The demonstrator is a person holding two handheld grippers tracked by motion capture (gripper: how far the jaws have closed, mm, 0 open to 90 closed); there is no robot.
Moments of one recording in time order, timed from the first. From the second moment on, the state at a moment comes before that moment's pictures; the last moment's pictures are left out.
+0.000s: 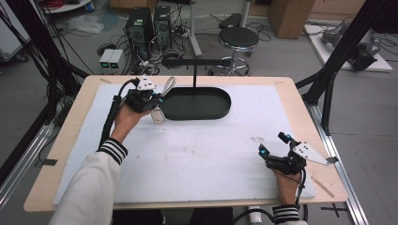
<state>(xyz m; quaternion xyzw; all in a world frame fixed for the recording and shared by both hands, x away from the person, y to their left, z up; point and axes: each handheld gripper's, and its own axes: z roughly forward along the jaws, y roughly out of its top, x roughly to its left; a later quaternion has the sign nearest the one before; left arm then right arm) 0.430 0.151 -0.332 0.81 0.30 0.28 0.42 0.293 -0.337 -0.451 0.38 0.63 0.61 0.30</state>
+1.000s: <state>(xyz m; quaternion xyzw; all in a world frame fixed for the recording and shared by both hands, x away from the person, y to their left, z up) 0.456 0.145 -0.339 0.75 0.34 0.33 0.46 0.293 -0.337 -0.452 0.38 0.62 0.61 0.30</state>
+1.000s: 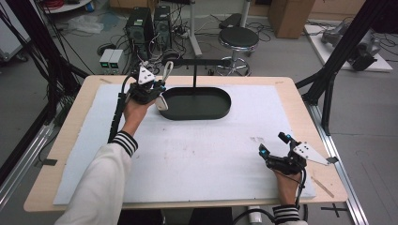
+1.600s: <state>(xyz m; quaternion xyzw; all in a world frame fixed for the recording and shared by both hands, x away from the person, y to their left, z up) 0.472 0.140 -0.349 0.74 0.36 0.35 0.45 0.293 -0.337 -0.452 0.38 0.62 0.61 0.30</state>
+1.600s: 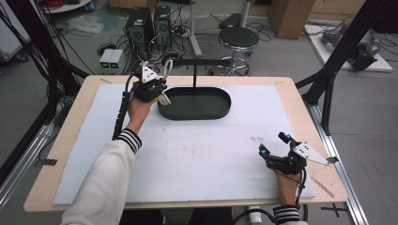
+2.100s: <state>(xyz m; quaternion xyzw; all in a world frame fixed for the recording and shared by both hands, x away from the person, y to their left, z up) 0.480 0.133 -0.353 0.74 0.36 0.36 0.44 0.293 -0.338 -0.452 0.38 0.62 0.61 0.30</state>
